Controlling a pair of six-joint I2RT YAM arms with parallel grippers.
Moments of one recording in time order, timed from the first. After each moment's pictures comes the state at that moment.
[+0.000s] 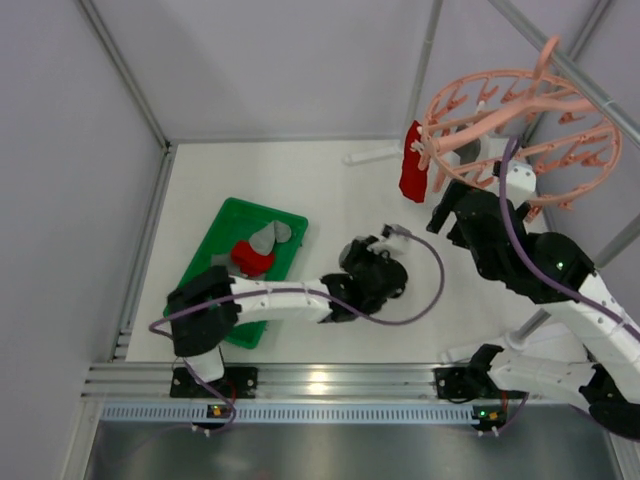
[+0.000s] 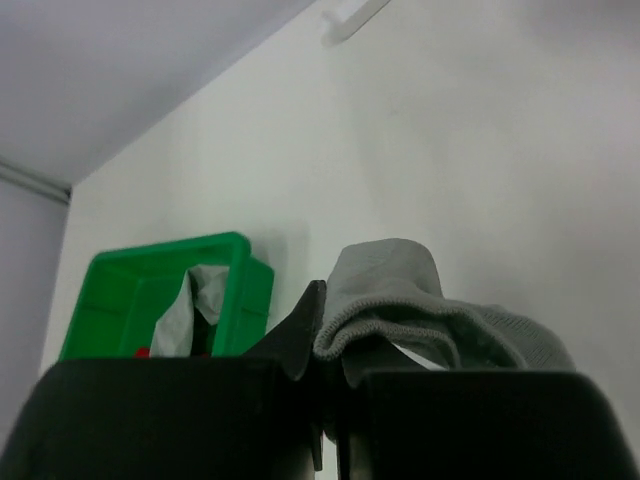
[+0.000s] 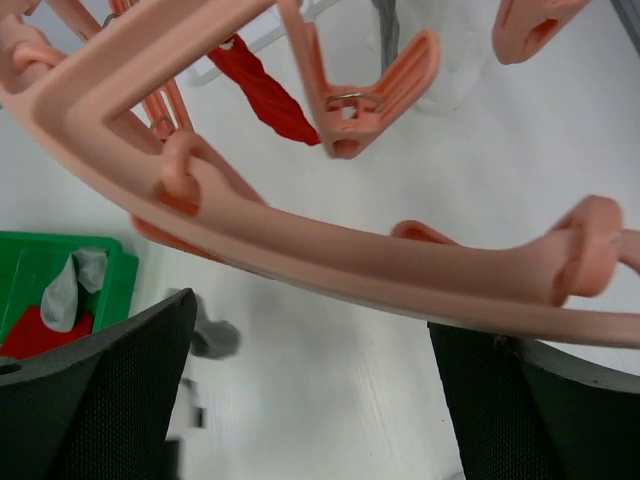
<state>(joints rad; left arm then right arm) -1.32 1.84 1.19 0.17 -1.23 0.13 0.84 1.02 1.44 -1.09 0.82 0.79</state>
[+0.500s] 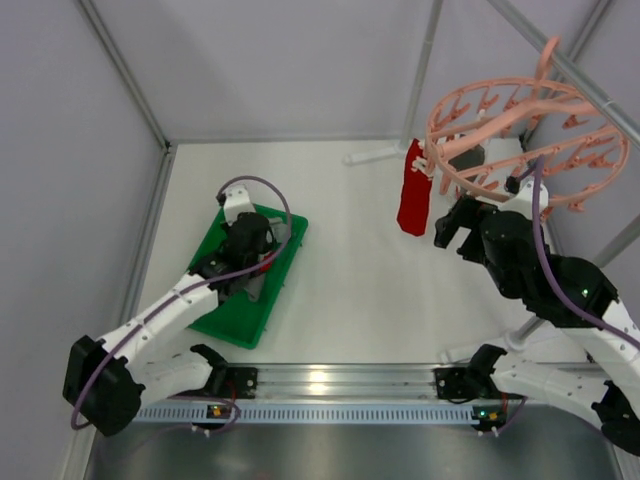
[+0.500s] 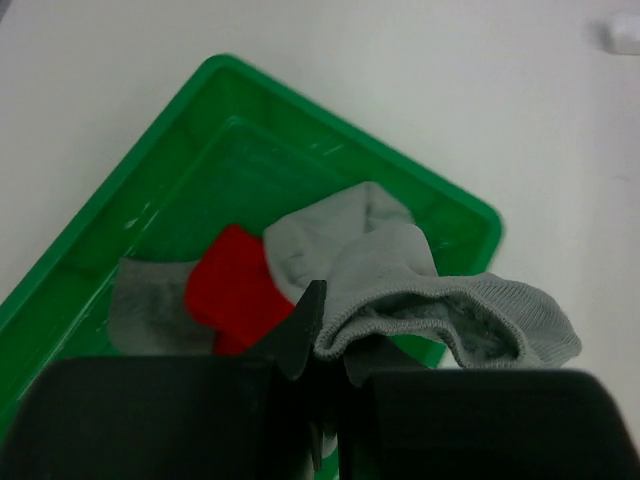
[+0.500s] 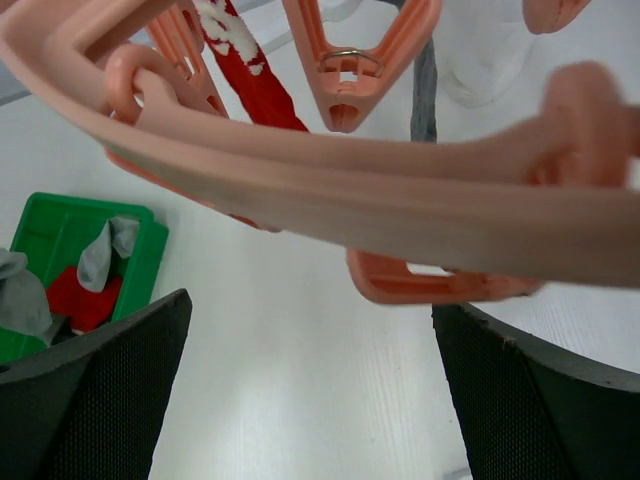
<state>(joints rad) -0.65 1.10 0.79 -0.20 -0.69 -0.47 0.84 0.84 1.31 -1.02 0.72 0.73</state>
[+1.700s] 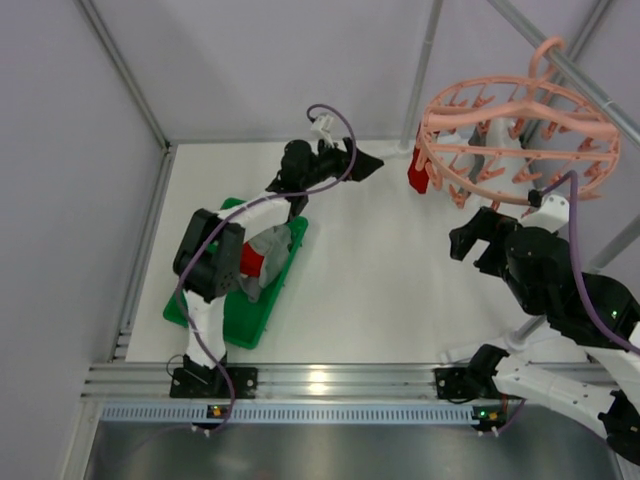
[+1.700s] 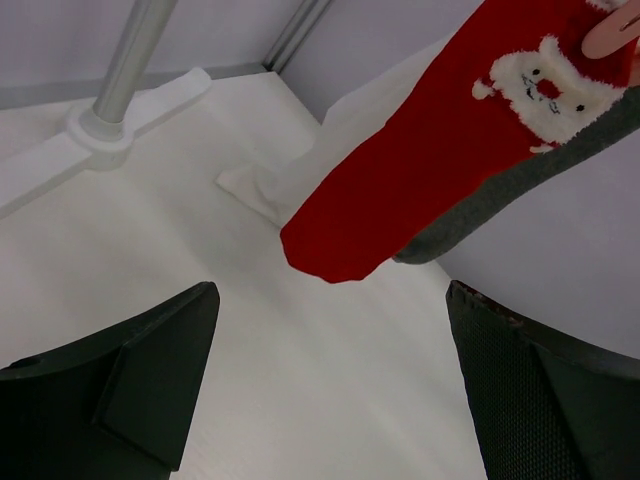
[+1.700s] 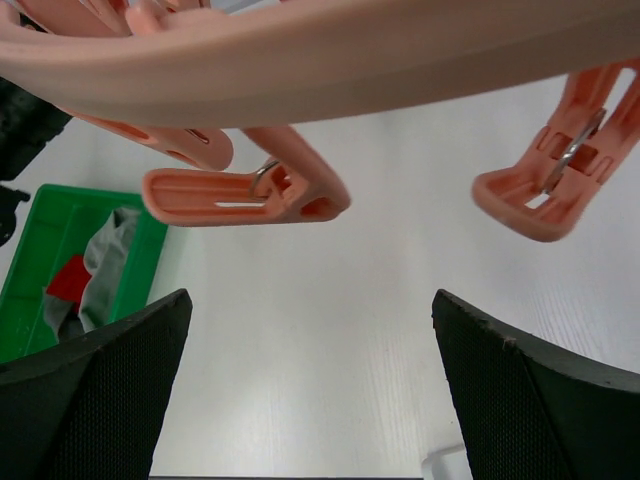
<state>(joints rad) -0.49 1.95 1.36 0.60 0.46 -0.66 0.84 0.73 1.29 -1.09 0.70 0.74</state>
